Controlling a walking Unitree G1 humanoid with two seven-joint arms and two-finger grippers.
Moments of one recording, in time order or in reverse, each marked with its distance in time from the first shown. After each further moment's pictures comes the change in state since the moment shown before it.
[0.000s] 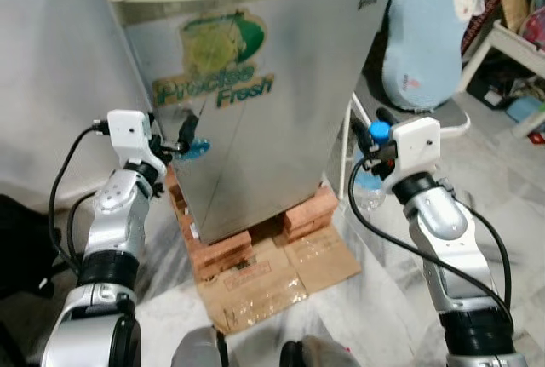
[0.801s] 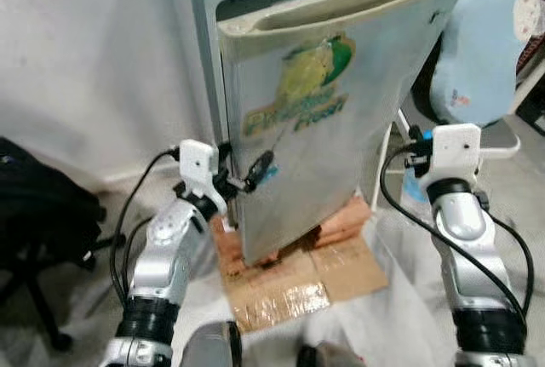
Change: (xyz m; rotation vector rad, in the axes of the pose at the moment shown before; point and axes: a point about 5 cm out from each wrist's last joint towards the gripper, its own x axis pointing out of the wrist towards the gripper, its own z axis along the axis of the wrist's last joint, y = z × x) left arm -0.017 -0.085 -0.020 -0.105 0.052 -0.278; right arm -0.015 -0.045 -0.027 -0.089 0.188 -0.420
